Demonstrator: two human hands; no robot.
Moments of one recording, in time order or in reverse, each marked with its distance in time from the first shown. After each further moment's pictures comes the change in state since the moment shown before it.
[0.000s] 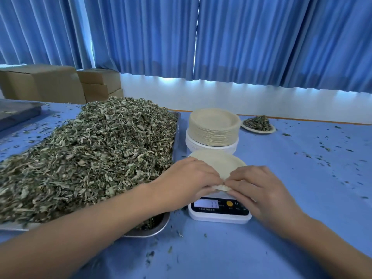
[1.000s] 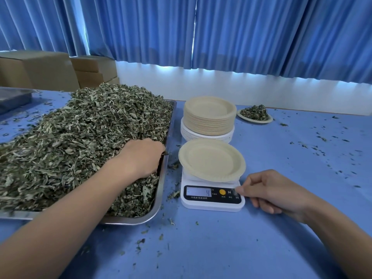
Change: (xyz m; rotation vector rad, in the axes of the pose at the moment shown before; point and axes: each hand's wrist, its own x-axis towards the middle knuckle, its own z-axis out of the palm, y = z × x) left_hand -0.024 -0.049 -0.015 0.272 -0.468 -0.736; right_hand -0.008 0.014 -0.031 0.915 -0.568 1.156
